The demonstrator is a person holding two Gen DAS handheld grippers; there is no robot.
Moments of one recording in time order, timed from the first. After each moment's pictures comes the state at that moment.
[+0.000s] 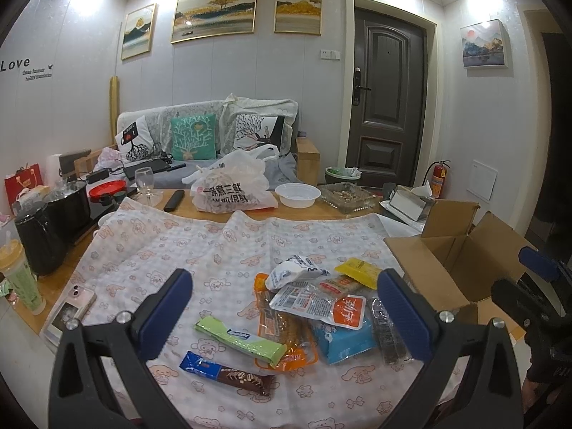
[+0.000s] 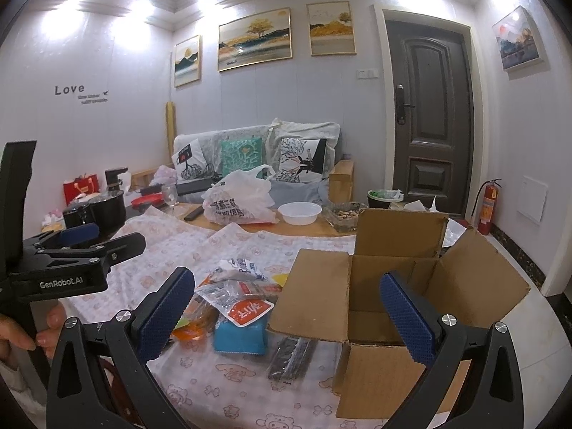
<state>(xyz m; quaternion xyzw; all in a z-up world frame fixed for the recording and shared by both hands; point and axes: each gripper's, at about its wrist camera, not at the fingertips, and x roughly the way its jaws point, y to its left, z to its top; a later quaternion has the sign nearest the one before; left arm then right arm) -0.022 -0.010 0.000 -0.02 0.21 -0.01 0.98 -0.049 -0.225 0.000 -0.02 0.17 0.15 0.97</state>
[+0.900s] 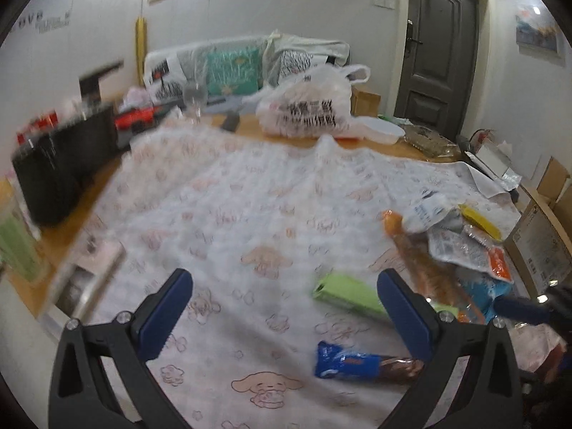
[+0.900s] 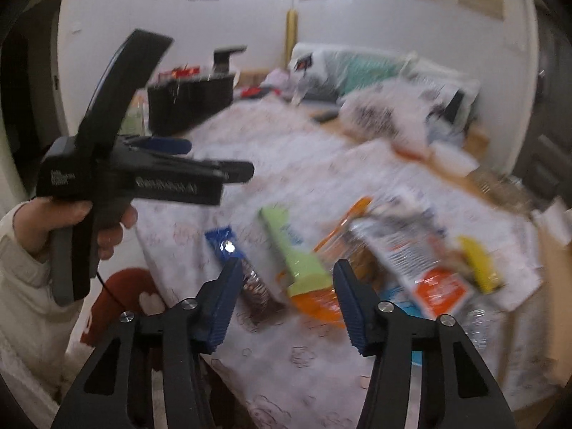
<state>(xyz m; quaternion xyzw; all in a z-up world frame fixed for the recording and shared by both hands) 0.053 0.145 -0.108 -0.06 0.33 0.04 0.94 0.017 -0.046 -0.101 -0.15 0.32 0.36 0.86</state>
